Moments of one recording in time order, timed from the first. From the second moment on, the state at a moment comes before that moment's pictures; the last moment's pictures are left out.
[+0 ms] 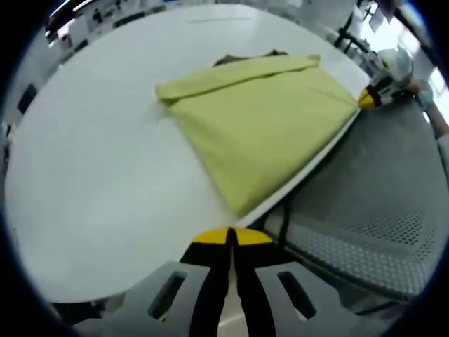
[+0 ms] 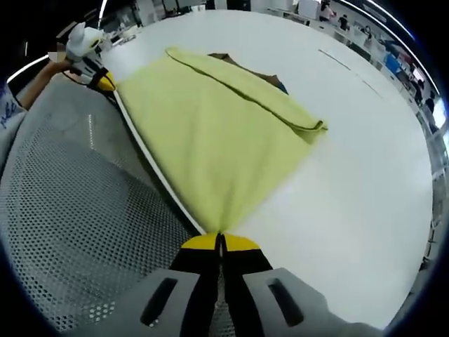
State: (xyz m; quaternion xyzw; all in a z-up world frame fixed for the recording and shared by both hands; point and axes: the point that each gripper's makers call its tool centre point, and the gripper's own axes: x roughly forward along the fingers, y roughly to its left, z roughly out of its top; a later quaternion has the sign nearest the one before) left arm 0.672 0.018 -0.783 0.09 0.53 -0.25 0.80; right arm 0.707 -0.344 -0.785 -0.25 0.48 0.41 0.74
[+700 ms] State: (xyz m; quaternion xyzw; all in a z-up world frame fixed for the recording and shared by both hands) left arm 0.694 0.016 -0.759 0.07 0.47 -0.27 0.84; right arm 0.723 -0.344 -0.760 -0.20 0.45 0.38 0.78
